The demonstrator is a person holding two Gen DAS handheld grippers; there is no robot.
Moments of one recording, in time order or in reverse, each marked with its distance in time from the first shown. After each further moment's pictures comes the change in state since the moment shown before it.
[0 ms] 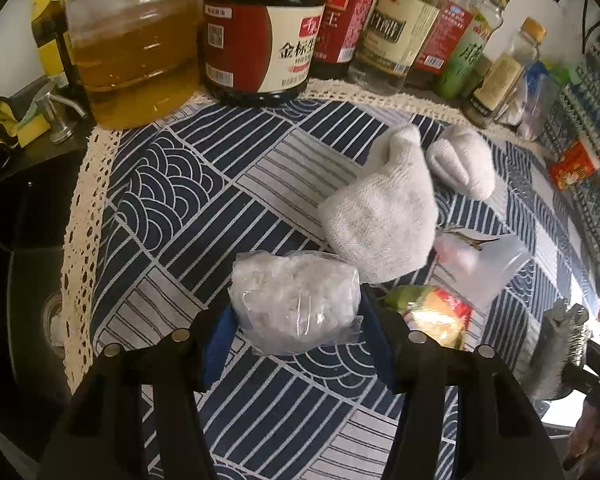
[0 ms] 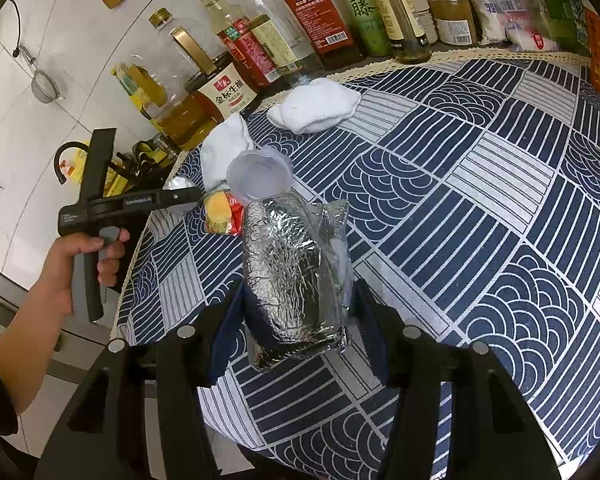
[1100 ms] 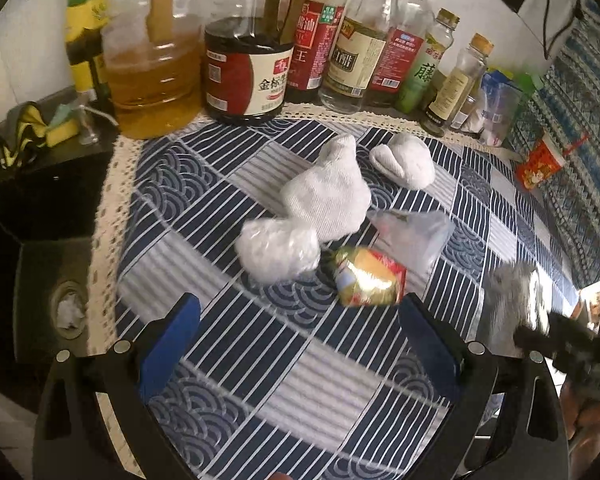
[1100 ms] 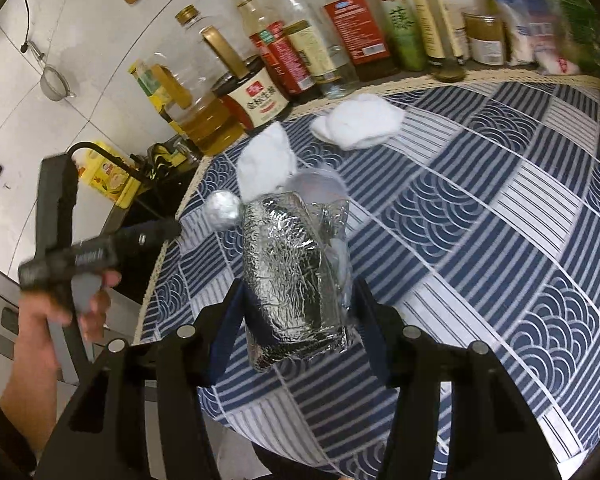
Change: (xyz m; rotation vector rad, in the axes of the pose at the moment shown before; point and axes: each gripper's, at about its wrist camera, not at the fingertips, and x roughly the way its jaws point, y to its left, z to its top) left arm -0.058 -0.021 -0.028 -0.004 -0.064 -0.041; right arm 0.004 0.038 0.009 -0.015 -0.012 0.013
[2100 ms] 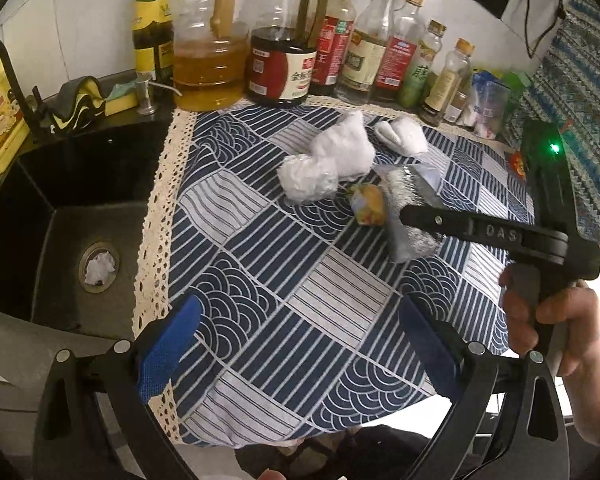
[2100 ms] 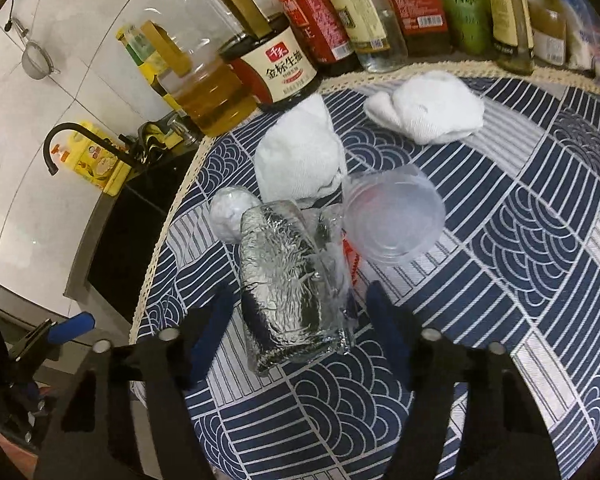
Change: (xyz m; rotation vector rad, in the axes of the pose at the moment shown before) left arm -0.069 0.012 -0.087 -0.023 -0.063 0.064; right arm 0.091 0.048 0.038 -0.030 0.101 0.001
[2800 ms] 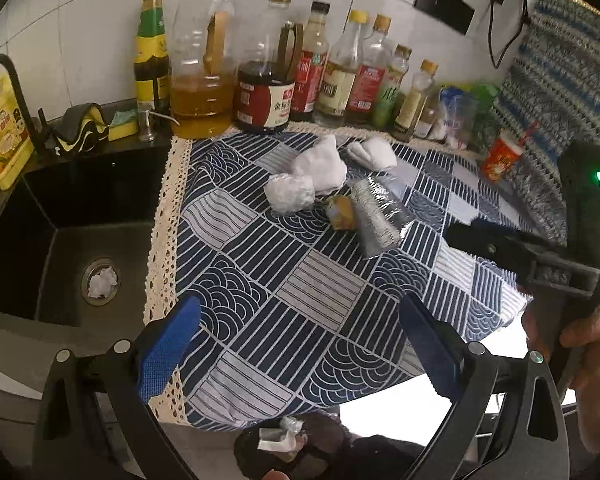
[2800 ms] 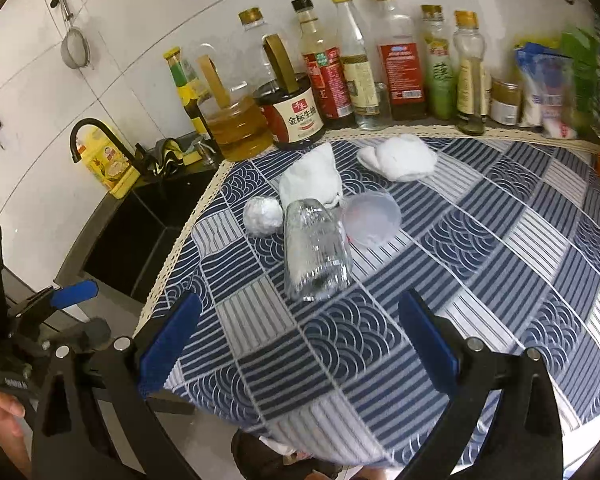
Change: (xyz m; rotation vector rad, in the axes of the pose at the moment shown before) left arm -0.046 -0.009 -0.020 0.055 -0.094 -0.043; right arm -0.080 0.041 -0.044 -0.111 -0.165 -0.112
